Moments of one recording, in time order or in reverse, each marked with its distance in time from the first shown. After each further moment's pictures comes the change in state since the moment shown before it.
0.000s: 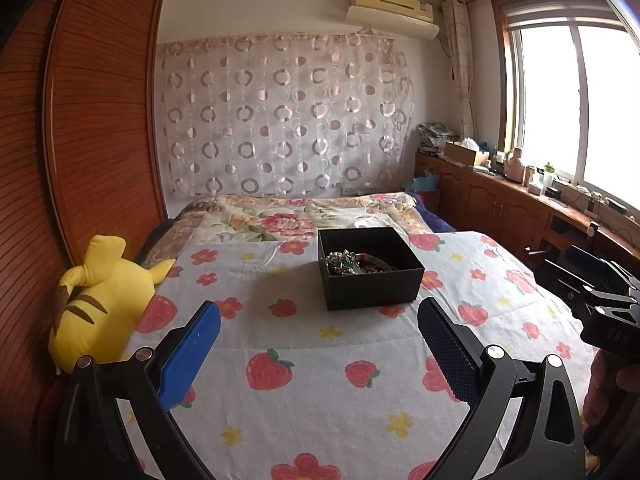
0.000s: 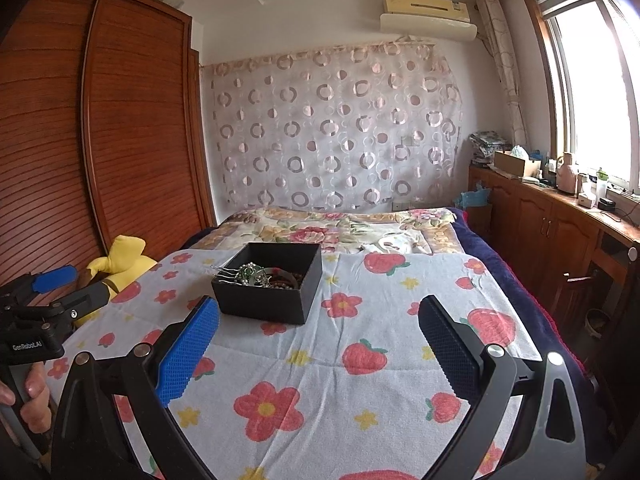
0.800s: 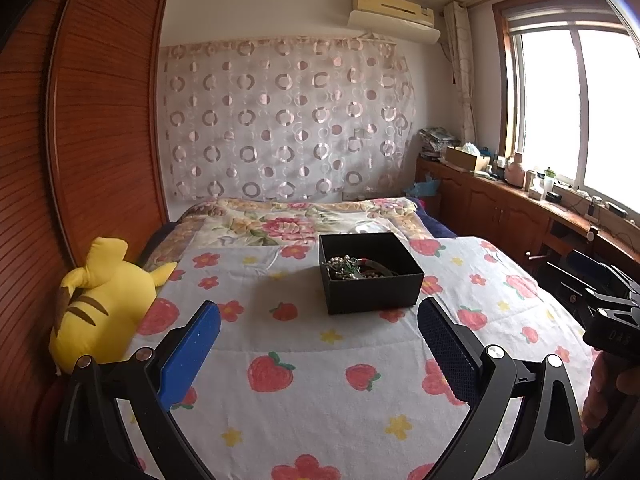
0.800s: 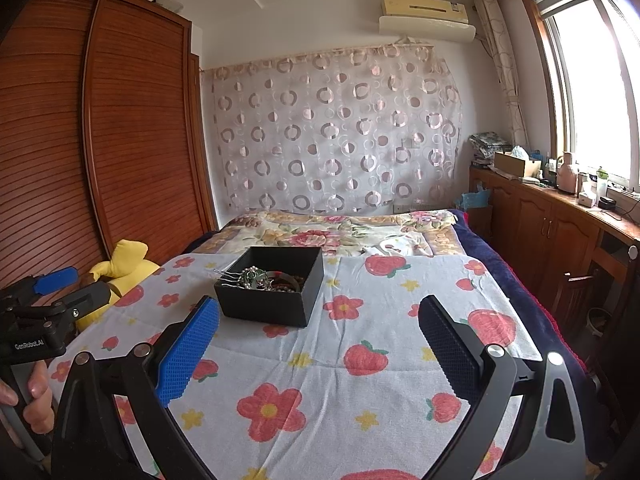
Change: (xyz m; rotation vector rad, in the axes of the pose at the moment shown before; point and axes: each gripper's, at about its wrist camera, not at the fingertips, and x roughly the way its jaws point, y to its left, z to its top) left arm -0.006 -0.002 0.007 -0.005 -0.015 0.004; right arm -0.001 0.000 0.002 0.003 -0.008 0.001
